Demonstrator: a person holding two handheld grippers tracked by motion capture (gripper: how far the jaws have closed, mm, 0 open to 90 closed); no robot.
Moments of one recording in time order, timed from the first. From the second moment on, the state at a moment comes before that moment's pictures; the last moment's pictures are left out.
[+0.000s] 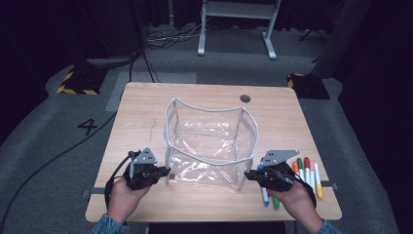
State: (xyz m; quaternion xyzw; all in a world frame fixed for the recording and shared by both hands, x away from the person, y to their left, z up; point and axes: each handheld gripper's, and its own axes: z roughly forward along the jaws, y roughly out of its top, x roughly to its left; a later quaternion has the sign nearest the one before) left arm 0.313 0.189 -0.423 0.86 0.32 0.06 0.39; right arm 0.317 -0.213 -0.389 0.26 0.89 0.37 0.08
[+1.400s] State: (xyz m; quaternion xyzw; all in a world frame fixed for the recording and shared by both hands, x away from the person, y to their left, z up) left arm 0.269 0.166 -0.420 0.88 0.25 -0.01 0.40; right arm 0.243 -0.291 -0.386 0.29 0.87 0.39 0.07
